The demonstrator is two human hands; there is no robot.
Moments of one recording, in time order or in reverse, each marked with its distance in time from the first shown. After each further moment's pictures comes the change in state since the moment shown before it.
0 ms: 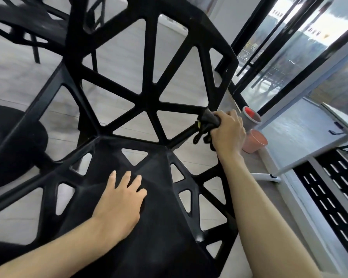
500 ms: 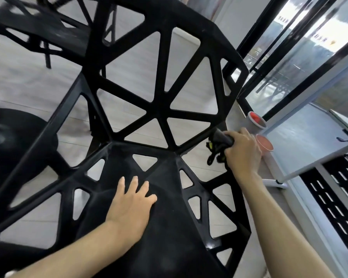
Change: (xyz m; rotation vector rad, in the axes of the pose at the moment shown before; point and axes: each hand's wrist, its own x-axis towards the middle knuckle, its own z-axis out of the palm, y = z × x) left_hand 0.001 -0.008 0.002 -0.090 -0.026 0.003; right_hand -0.024 0.009 -0.014 -0.088 -0.045 -0.052
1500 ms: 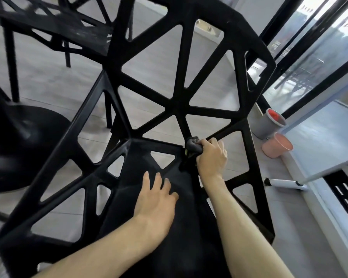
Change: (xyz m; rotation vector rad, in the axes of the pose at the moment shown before) left_hand 0.007 0.007 -0.018 0.054 -0.105 0.050; right_hand -0.041 -0.077 0.108 -0.012 -0.116 0.013
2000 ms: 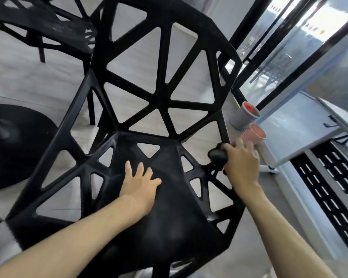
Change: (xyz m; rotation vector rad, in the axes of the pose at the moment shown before) left_hand -0.006 -0.011 0.015 -0.060 0.016 -0.050; right_hand -0.047 0.096 -0.118 -0.424 0.016 -0.109
